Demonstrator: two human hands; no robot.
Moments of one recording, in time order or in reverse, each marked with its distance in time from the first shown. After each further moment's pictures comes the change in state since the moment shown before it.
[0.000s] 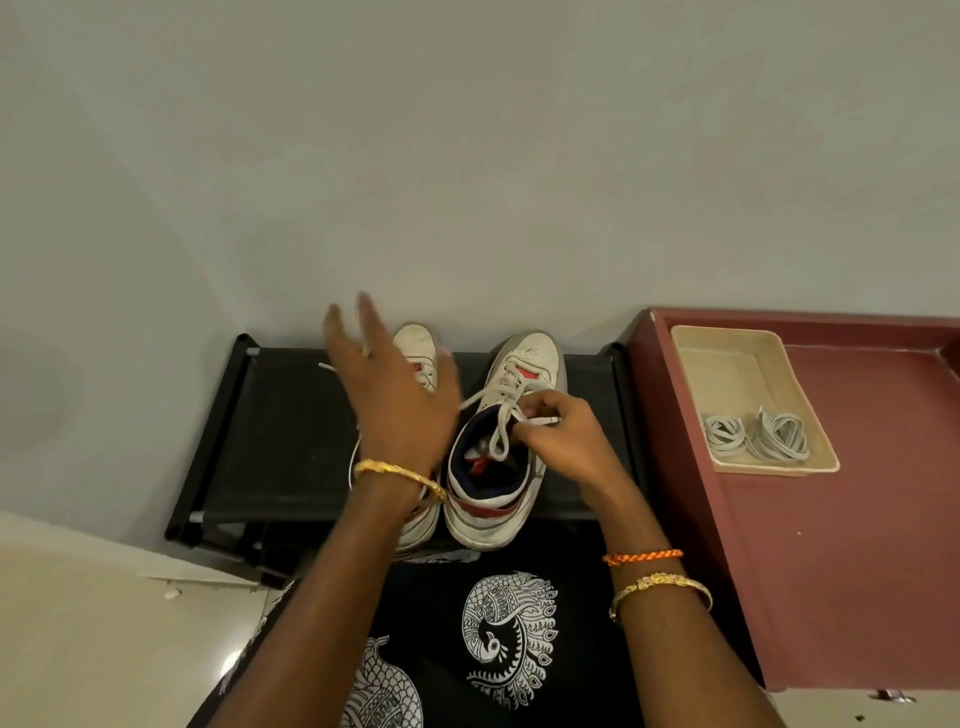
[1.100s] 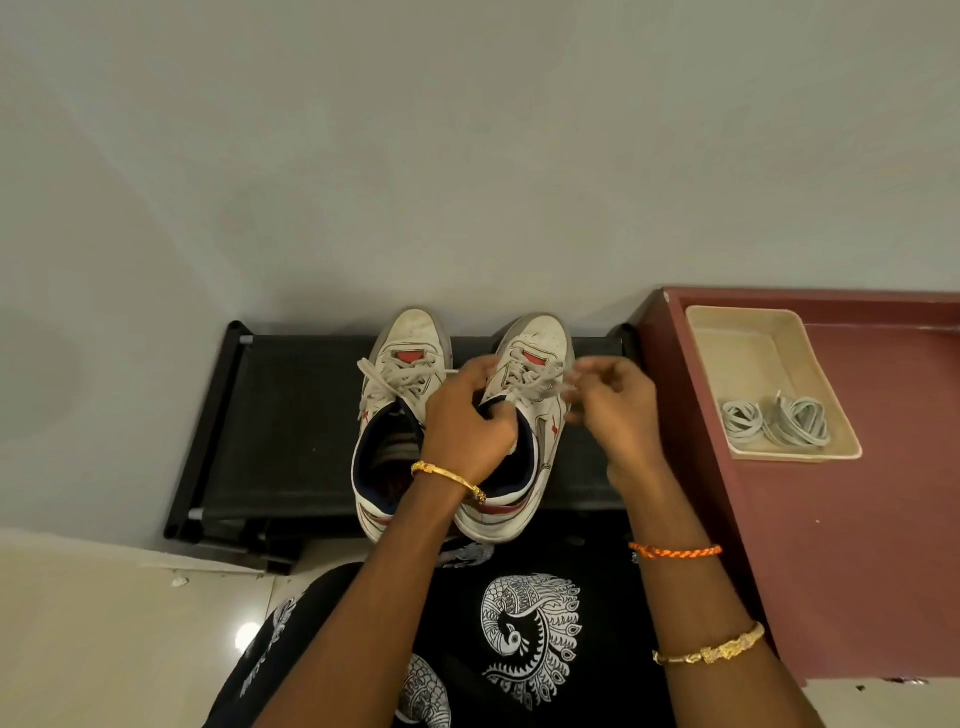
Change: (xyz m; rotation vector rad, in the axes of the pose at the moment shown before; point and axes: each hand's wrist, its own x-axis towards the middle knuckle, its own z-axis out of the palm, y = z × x) left_hand -0.019 -0.014 0.048 -0.244 -0.411 -0.117; right_hand 0.010 -0.004 -0.012 0.340 0.317 0.093
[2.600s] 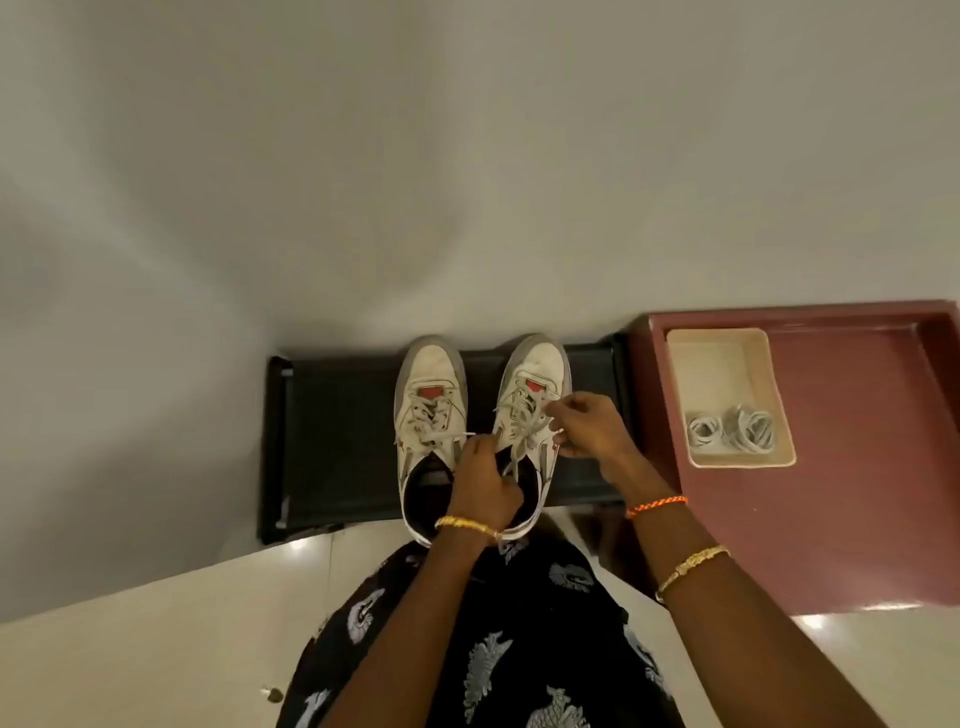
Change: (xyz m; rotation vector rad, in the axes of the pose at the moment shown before) left_hand 0.001 0.047 -0.028 0.262 -0.377 -0.343; right_hand 0.015 -0.074 0.011 -0.349 -0.236 0.399
